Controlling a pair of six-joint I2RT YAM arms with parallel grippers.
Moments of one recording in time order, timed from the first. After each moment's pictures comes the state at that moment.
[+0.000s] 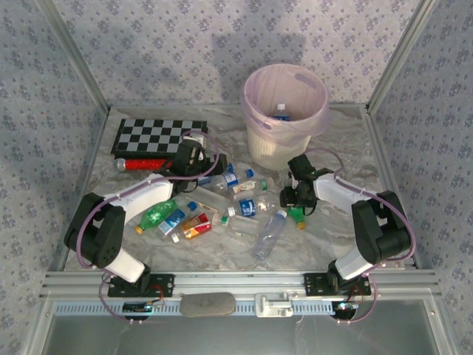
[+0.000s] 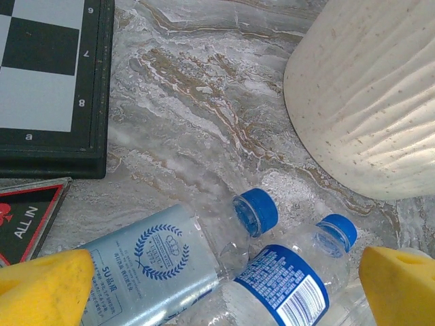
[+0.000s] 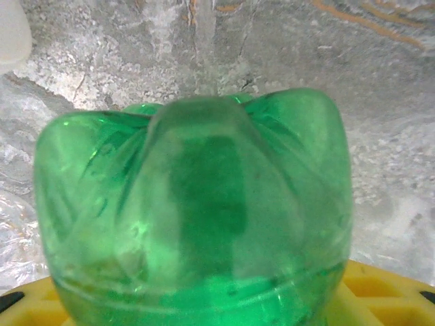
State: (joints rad) left arm -0.54 1.54 0.92 -0.03 -0.04 -0.52; right arm 0.38 1.53 0.85 -0.61 -0.03 0.31
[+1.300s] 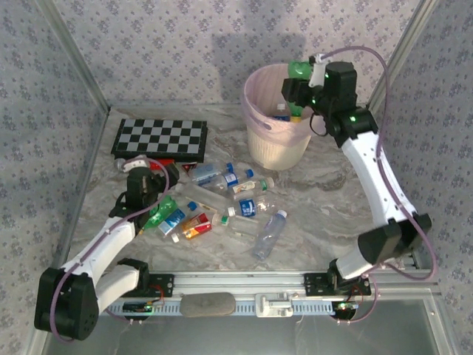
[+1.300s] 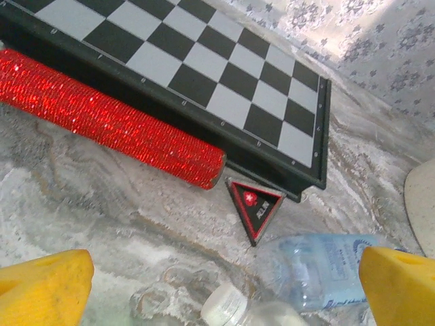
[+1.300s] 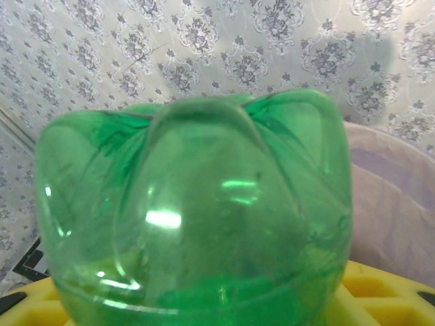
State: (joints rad) left arm -0.24 0.98 0.48 -0.01 -0.17 -0.63; right arm 0.27 1.56 1.78 -0.51 -0.13 0.25
